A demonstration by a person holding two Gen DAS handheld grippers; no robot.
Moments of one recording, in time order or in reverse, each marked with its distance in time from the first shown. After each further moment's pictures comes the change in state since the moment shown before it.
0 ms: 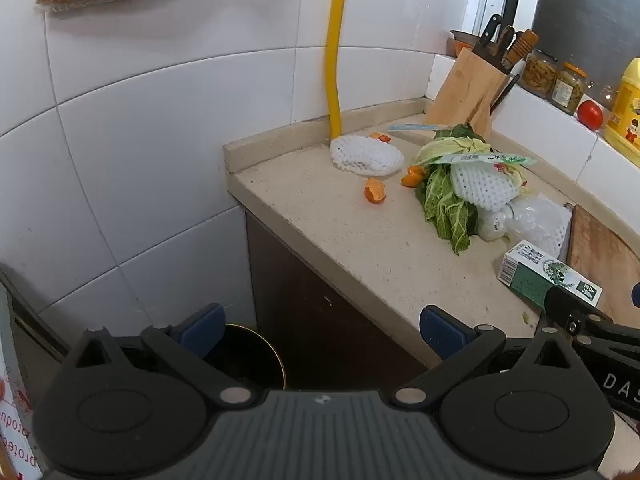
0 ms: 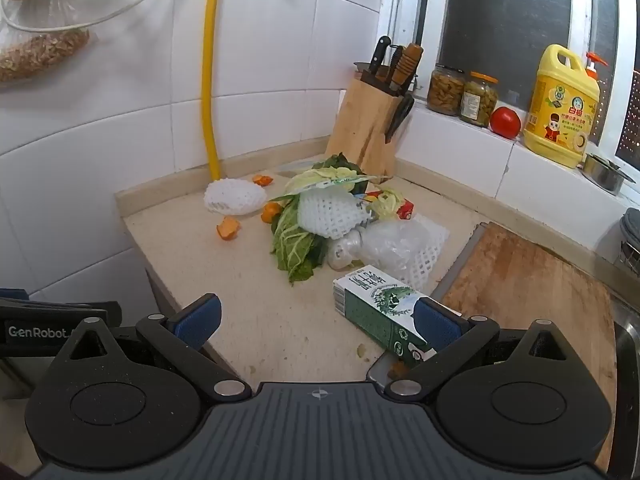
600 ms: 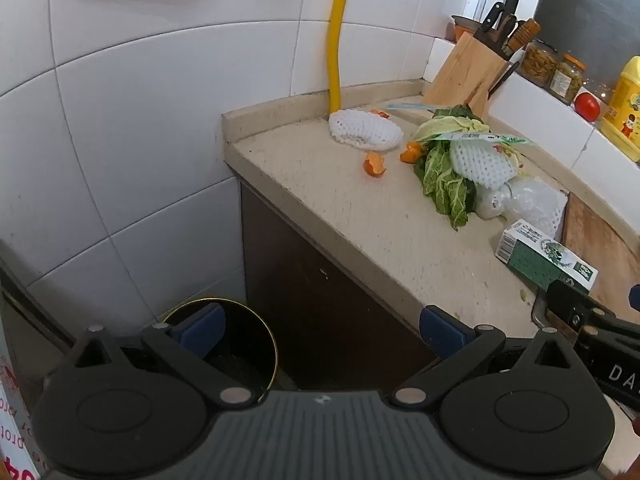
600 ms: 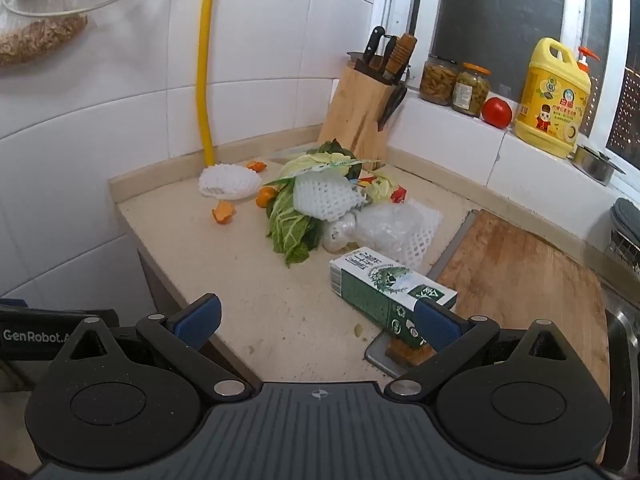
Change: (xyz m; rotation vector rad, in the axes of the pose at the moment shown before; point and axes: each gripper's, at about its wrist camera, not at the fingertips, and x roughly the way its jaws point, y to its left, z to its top) left arm 0.002 0.015 -0.016 -0.019 0.050 -0.030; right arm -0.005 0.008 -0.012 -0.003 0.037 -0.039
